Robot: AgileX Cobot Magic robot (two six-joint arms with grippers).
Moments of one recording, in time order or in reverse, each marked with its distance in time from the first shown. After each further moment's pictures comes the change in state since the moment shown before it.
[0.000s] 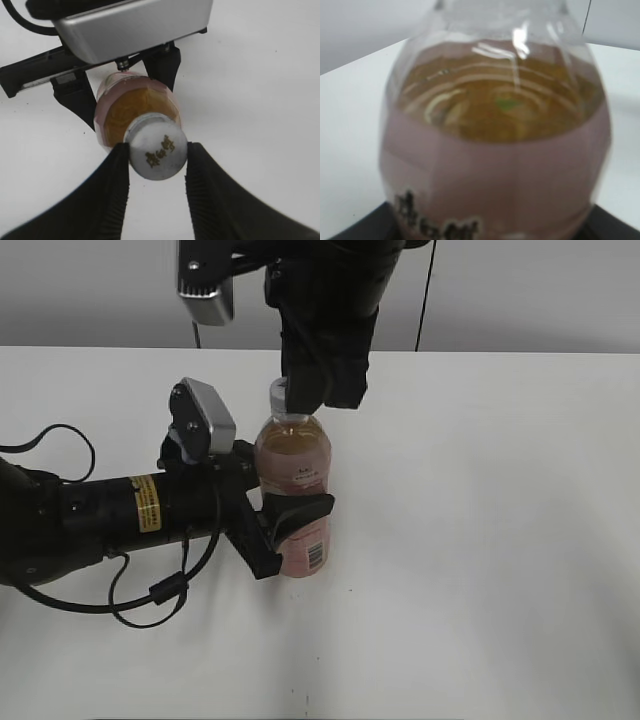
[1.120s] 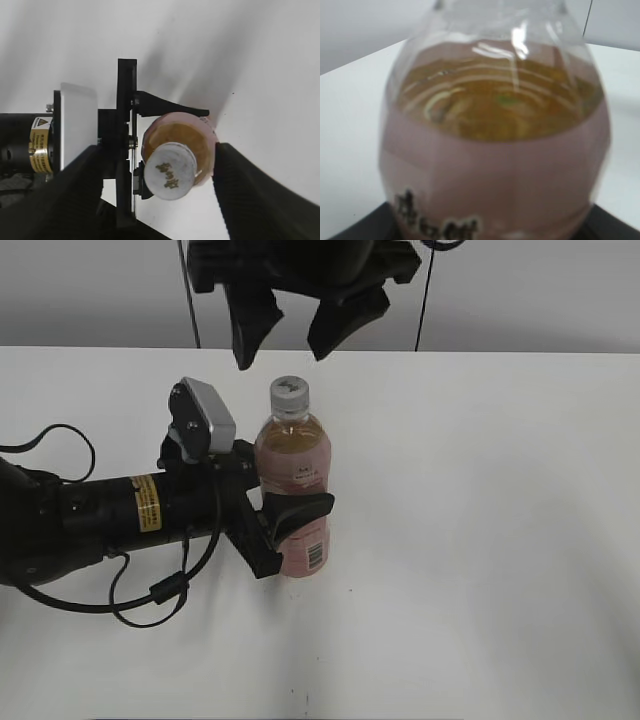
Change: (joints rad) left arm 0.000 0.000 0.000 -0.003 0.000 -0.002; right arm 0.000 0.011 -0.099 0.008 0.007 1.305
